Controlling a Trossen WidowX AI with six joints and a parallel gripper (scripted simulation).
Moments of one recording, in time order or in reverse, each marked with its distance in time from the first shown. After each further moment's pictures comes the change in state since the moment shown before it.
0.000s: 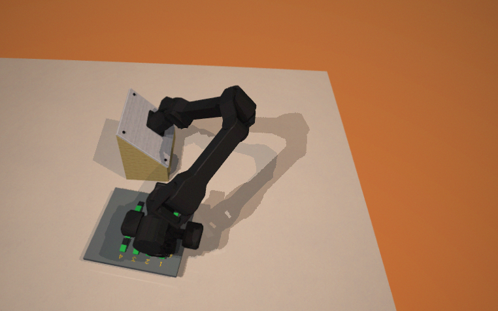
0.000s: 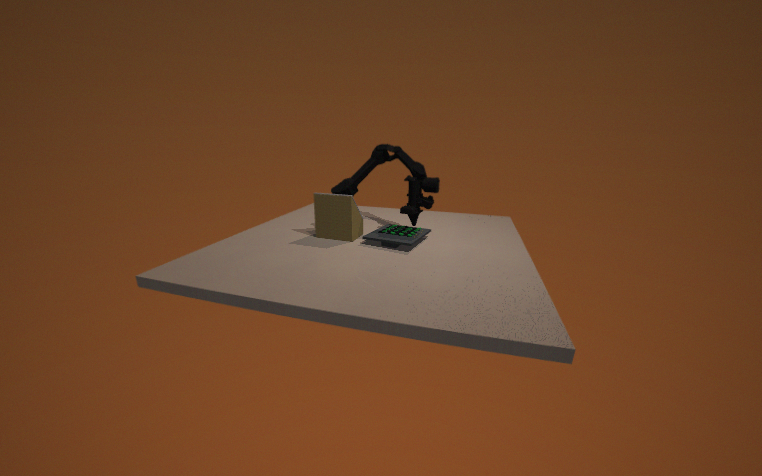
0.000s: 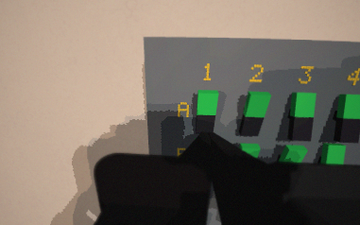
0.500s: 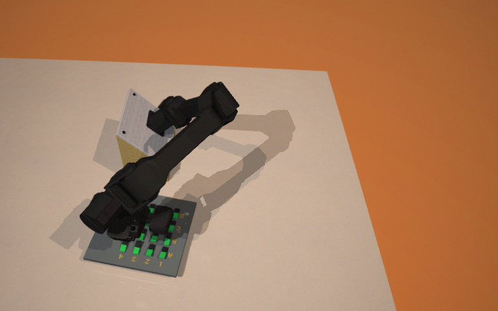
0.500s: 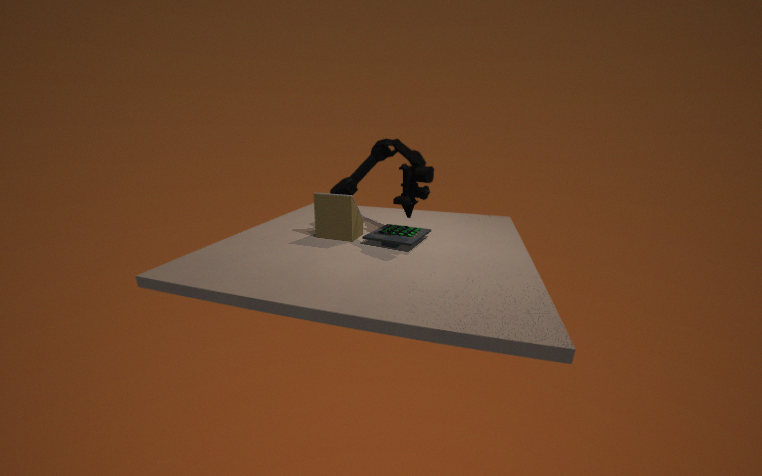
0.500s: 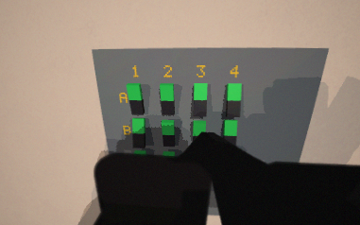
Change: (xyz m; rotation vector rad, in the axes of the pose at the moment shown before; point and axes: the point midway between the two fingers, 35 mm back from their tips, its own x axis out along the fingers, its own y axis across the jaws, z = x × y) arm -0.054 -0.071 0.004 0.021 -0.002 -0.001
